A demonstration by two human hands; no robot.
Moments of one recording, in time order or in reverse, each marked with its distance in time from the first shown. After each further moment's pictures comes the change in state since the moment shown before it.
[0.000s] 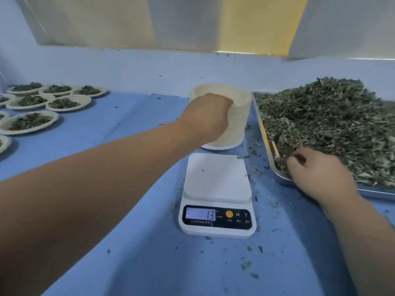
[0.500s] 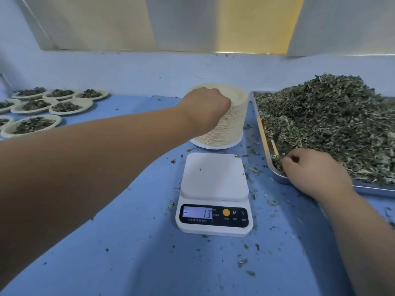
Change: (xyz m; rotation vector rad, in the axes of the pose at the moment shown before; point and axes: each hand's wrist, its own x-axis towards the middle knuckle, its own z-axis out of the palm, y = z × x) left_hand 0.023 -0.008 -0.002 0.458 -0.079 0.224; right_hand 0.005 0.003 0.005 -0.032 -0.030 -0.045
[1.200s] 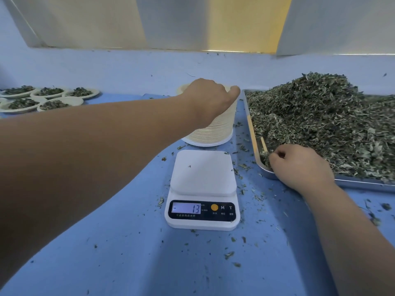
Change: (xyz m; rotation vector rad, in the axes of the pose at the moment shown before) left_hand 0.010 0.016 -0.024 0.121 0.001 0.065; right_hand -0.003 -0.001 -0.002 0.052 -0.004 -0.003
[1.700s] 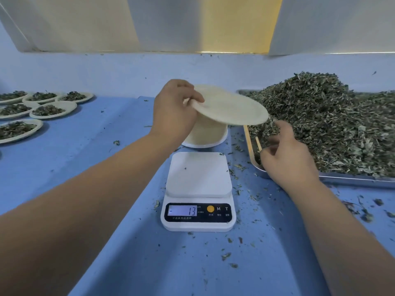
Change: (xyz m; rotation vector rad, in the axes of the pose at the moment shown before) left_hand -0.049 0.015 0.026 -1.214 0.620 -0.646; right_hand -0.006 -0.012 0.003 0.312 0.148 -0.067
